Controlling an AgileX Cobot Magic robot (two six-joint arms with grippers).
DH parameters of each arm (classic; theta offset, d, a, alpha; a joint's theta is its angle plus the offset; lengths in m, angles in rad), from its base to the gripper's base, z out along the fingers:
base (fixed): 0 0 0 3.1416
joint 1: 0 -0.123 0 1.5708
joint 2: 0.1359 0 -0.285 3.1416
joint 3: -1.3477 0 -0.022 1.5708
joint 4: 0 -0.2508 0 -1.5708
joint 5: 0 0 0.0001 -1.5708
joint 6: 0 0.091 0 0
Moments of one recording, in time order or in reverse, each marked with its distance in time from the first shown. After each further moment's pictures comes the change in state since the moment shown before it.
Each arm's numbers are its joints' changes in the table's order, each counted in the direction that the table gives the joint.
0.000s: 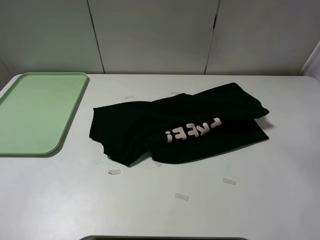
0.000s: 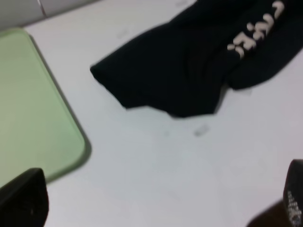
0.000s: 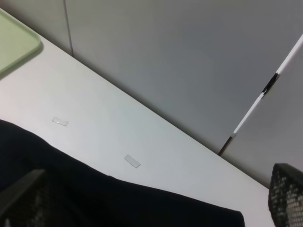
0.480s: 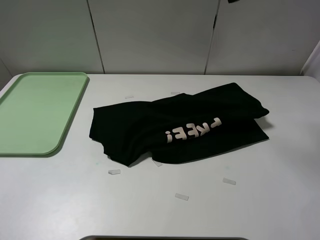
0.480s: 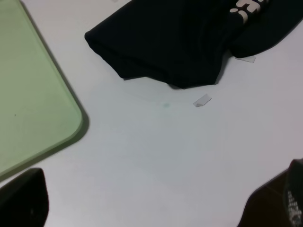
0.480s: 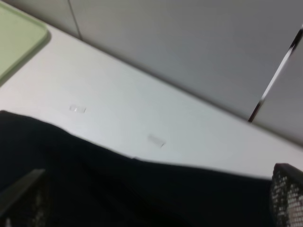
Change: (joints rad) left arm 0.000 0.000 -0.020 -0.012 -0.029 0.007; right arm 0.000 0.078 0.000 -0.003 -0.038 0.154
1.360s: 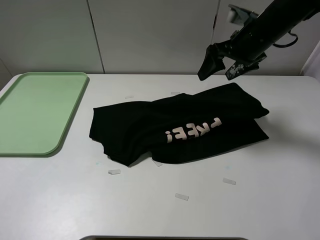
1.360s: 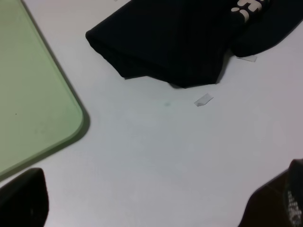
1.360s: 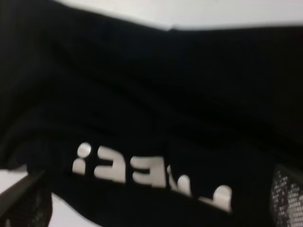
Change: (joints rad) left arm 0.000 0.000 -0.001 -0.003 0.000 -0.001; right arm 0.000 0.397 0.000 -0.073 -0.161 0.056
